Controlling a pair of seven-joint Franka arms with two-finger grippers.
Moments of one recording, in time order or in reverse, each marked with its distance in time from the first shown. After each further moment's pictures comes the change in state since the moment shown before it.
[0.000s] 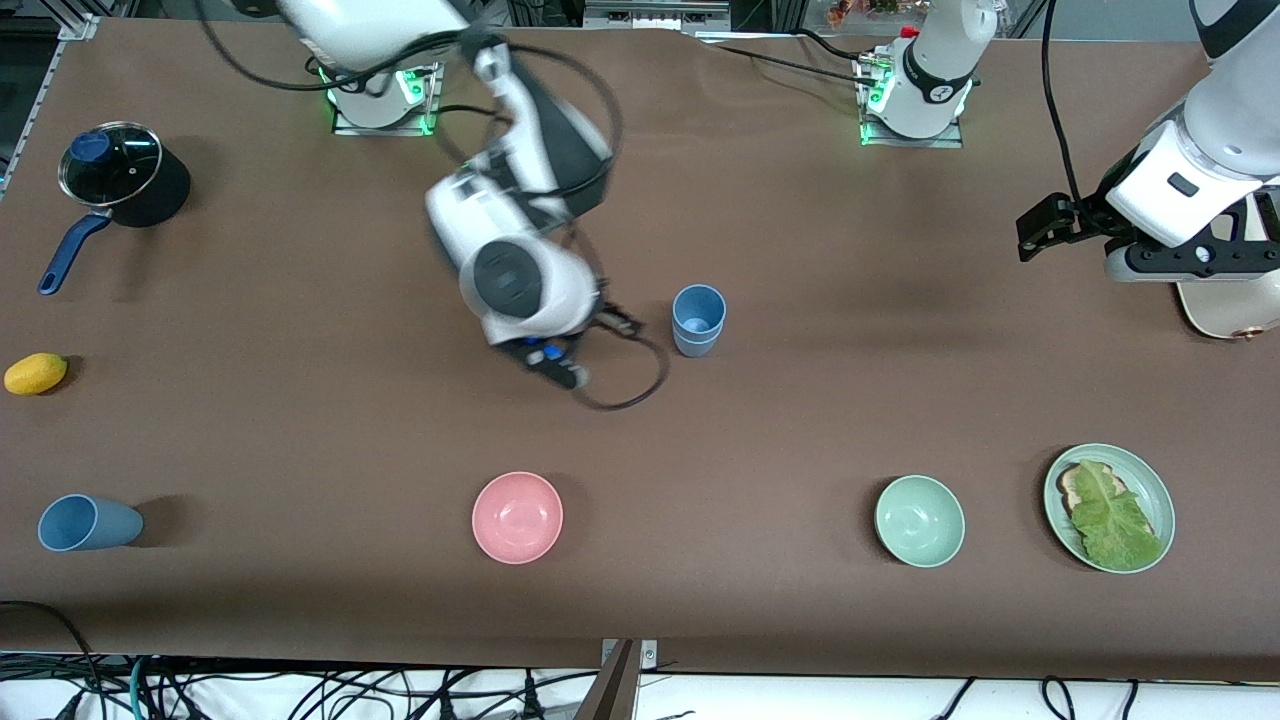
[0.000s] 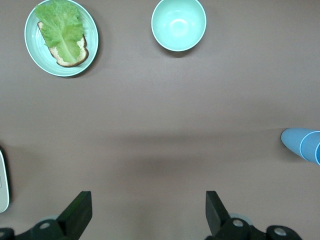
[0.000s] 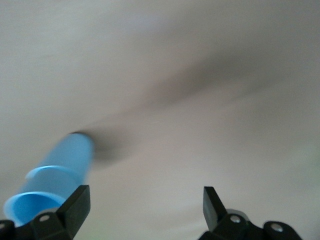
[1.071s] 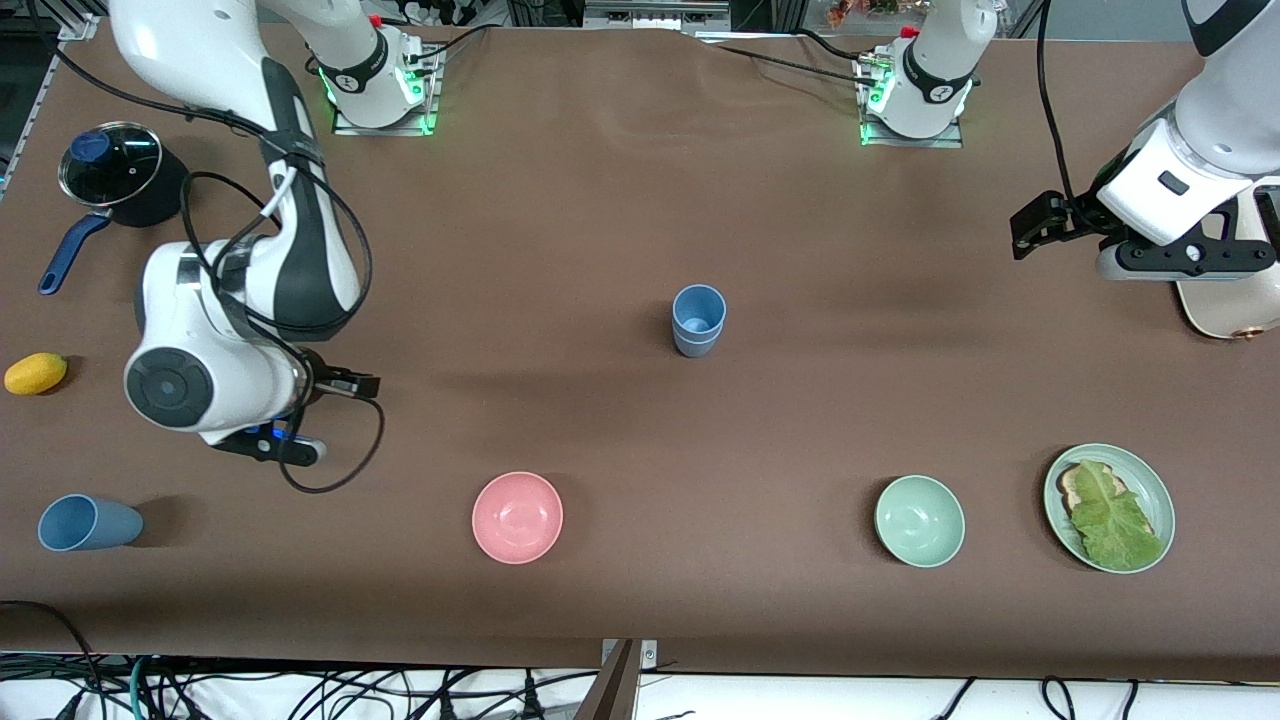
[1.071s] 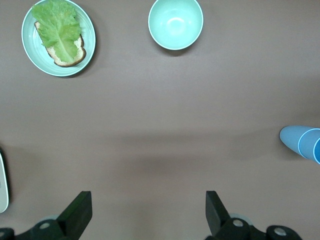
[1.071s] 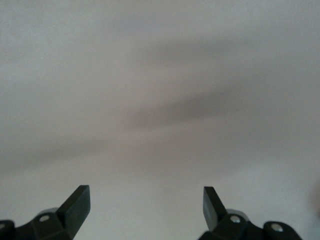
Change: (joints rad) left arm -0.007 0.000 0.000 0.000 0.000 -0.004 0.000; right arm -0.133 -0.146 -0.299 -0.344 -0.188 0.178 -0.654
